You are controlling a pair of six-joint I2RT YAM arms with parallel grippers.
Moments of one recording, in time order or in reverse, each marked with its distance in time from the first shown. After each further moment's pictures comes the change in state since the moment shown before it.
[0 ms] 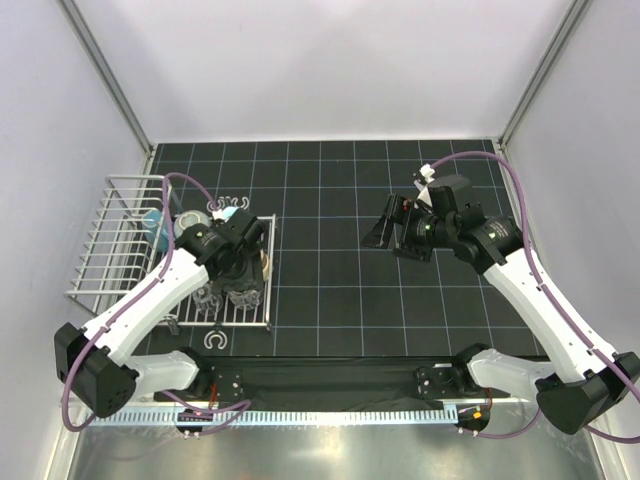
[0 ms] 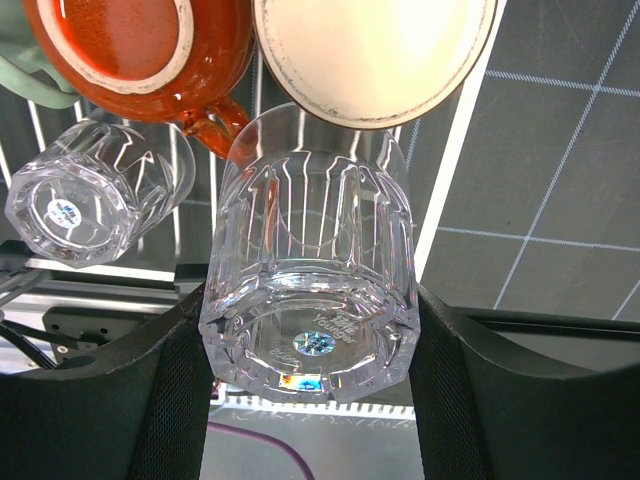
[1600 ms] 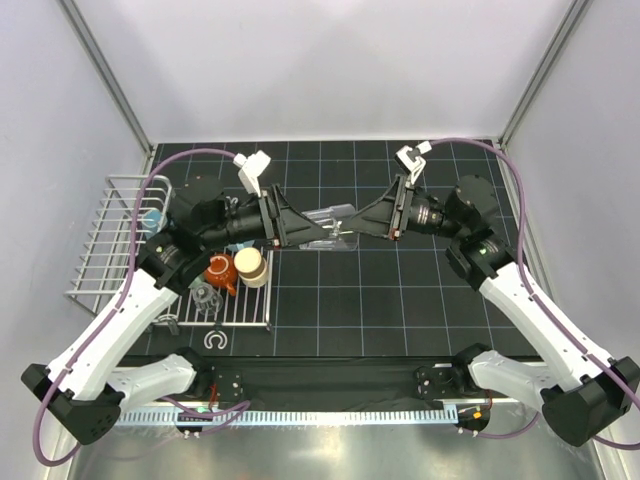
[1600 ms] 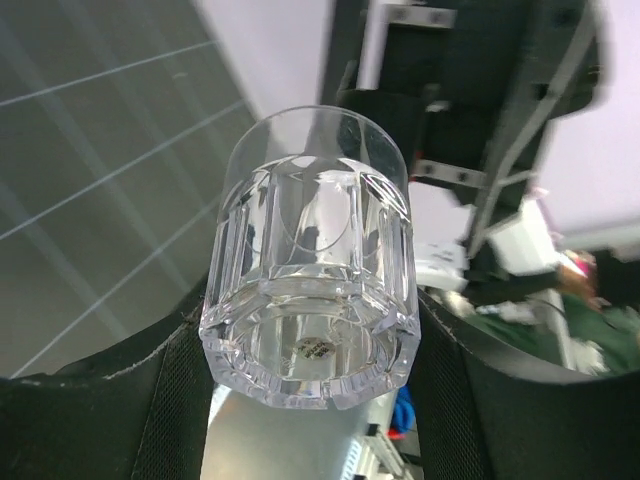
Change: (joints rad) left arm -0.006 -0.166 0.103 0.856 0.830 -0.203; right arm 0.000 -0.069 -0.224 1.060 -0.599 0.436
